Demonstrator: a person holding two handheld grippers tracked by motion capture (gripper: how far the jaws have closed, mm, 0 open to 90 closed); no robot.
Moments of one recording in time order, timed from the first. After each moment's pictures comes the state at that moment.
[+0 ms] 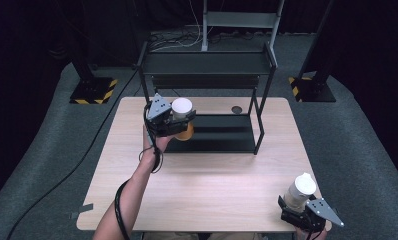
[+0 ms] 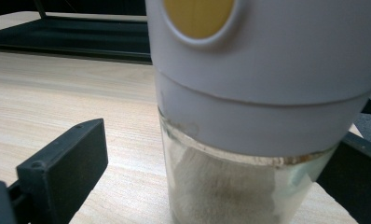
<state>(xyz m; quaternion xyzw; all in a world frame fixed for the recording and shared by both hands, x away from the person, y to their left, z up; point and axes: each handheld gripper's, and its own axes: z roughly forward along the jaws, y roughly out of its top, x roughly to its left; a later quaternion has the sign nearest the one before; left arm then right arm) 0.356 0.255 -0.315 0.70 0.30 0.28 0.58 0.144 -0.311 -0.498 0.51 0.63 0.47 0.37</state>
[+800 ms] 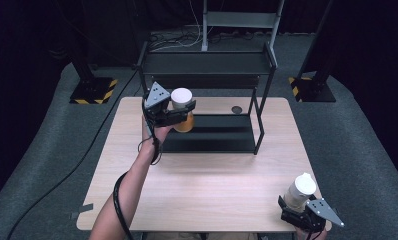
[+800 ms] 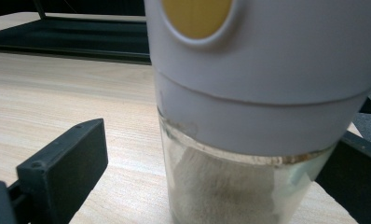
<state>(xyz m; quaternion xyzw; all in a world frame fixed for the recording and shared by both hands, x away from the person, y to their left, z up) 0.367 0.256 -0.291 0.70 0.29 0.28 0.59 0.143 -0.311 -0.498 0.51 0.62 0.47 0.37</state>
